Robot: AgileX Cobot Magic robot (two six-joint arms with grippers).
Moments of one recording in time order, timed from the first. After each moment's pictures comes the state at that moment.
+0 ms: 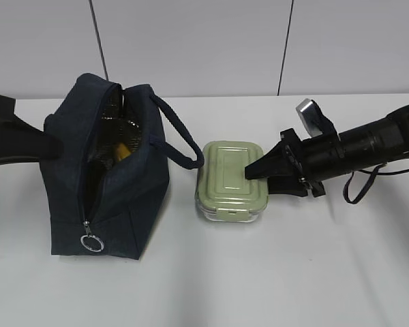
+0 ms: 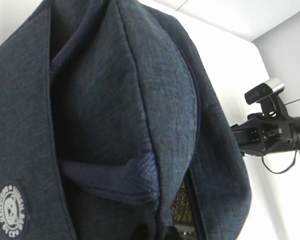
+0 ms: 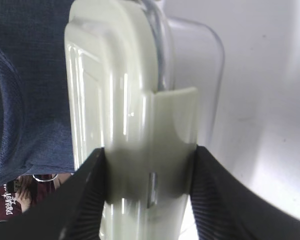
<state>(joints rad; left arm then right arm) 0.04 1.35 -0.78 -1.10 0.88 0.82 -0.03 2.19 -1.25 1.37 1.11 -1.01</state>
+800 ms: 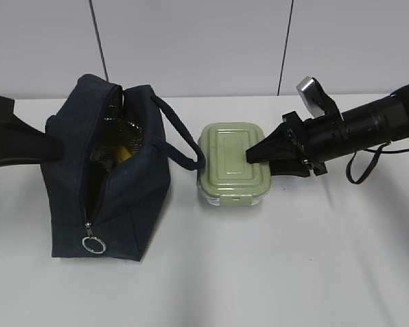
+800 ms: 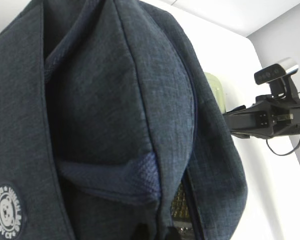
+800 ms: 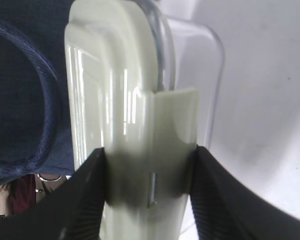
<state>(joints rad) 0.04 1.34 -0.78 -1.10 0.90 0.82 -0.04 2.15 -1.32 1.31 1.12 -1.01</state>
